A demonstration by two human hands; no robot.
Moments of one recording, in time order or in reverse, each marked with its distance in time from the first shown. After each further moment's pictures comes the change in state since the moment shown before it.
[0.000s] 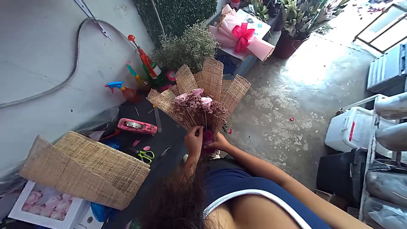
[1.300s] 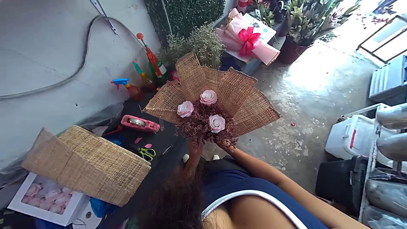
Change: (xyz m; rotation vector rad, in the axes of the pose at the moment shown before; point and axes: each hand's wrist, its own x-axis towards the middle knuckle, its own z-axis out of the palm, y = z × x) left_hand -0.027 -0.002 -0.020 -0.116 -0.214 -0.244; right_hand -0.005 -0.008 0.010 -0.321 0.015 0.154
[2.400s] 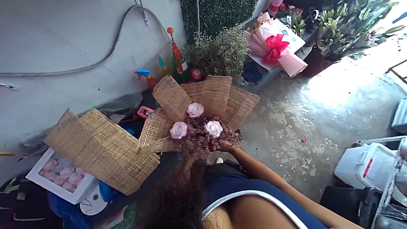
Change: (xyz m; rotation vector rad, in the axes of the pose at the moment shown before) left_hand -0.006 -0.067 -0.063 -0.002 -0.064 -0.113; right_hand 0.054 -0.034 0.009 -0.009 -0.456 -0.236
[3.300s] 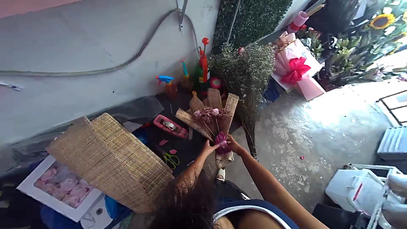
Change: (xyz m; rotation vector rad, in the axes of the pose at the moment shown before) left_hand 0.187 -0.048 -0.024 -0.245 -0.351 -0.388; right_hand 0.142 0.019 -0.027 0.476 0.247 0.276
